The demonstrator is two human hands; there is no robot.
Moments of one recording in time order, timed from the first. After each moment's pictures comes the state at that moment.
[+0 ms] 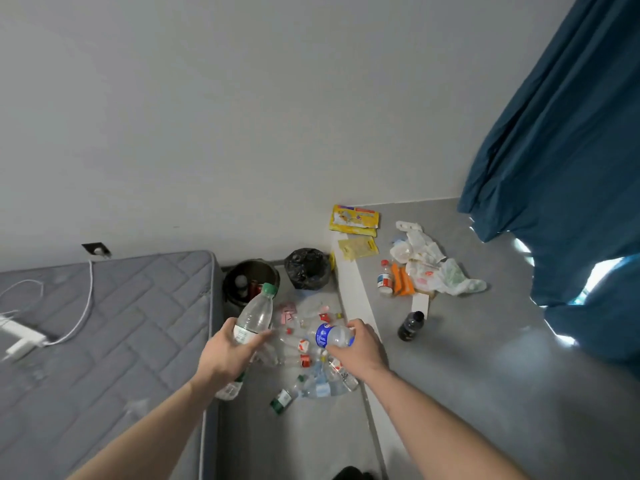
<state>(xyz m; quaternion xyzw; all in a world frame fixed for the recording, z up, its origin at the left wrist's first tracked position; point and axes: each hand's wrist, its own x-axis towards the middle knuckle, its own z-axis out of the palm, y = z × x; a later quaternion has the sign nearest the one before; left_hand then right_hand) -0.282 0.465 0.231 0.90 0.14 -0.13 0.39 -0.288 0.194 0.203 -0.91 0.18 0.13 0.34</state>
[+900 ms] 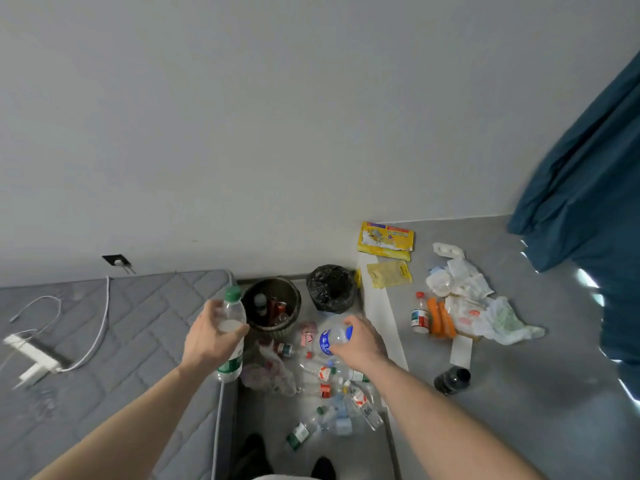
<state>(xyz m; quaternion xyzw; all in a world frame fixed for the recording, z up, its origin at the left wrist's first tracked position) -0.101 0.527 0.218 0.91 0.20 -0.06 0.35 -0.093 0.228 0.180 -0.93 0.12 0.20 0.30</state>
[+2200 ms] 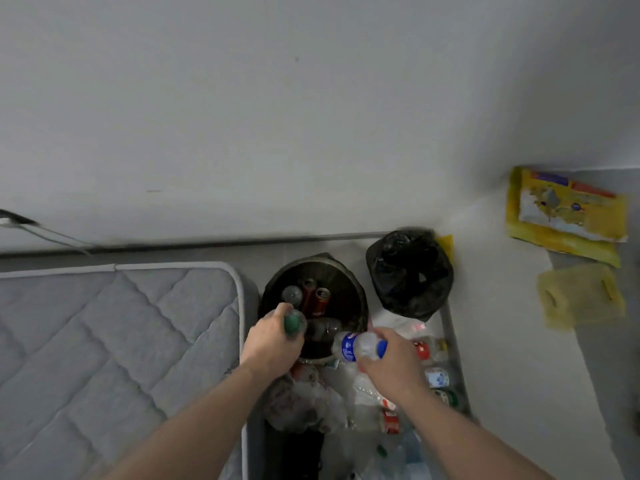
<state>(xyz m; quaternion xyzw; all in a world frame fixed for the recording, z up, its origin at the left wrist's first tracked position) 0.247 0.646 -0.227 0.90 0.12 -0.28 0.31 0.214 0.414 -0.207 -0.87 0.22 0.30 0.32</state>
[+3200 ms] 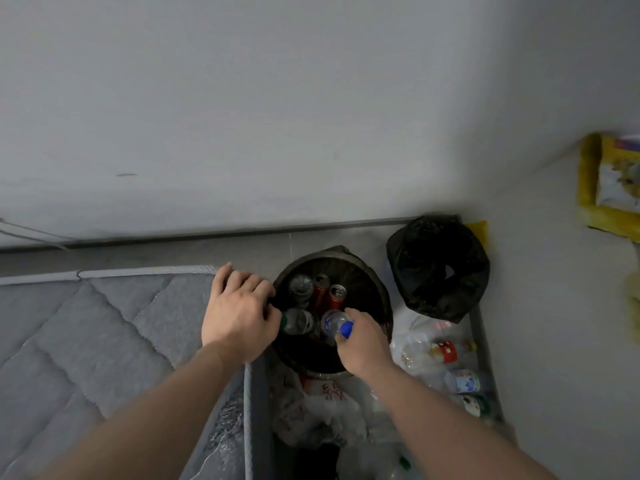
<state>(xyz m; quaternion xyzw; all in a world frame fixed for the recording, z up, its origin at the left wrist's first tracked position) 0.311 0.713 -0.294 0.99 -0.09 -0.11 0.07 0.276 0.488 -0.321 -0.88 0.17 0.34 0.29</state>
